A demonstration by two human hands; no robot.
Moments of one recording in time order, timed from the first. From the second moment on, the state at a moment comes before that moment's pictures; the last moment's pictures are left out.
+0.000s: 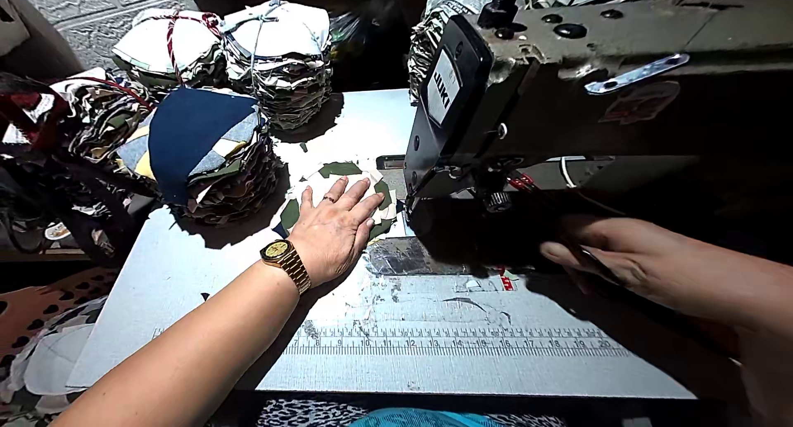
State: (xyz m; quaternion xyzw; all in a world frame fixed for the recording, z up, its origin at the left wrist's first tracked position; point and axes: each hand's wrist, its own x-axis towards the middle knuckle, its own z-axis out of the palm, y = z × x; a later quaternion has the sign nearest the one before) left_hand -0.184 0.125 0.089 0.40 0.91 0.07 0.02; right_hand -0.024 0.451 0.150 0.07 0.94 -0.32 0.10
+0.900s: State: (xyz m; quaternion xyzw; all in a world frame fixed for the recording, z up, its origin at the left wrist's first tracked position) left_hand -0.043 0.069 0.075 0.33 0.93 0.09 -0.08; right_hand 0.005 0.408 0.123 -0.06 0.73 -0.58 0.36
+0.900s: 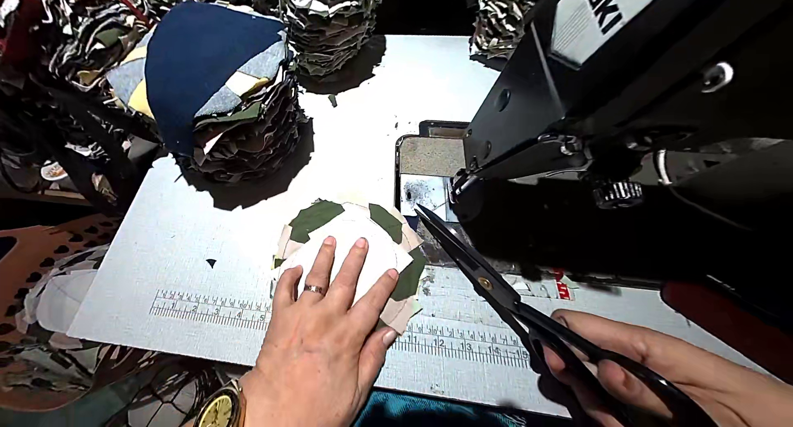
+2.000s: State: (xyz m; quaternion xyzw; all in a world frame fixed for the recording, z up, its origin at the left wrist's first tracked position) left_hand -0.014 0.103 0.061 0.49 0.85 0.20 -0.06; right_hand 0.150 0.401 0.113 0.01 0.79 -0.53 0.30
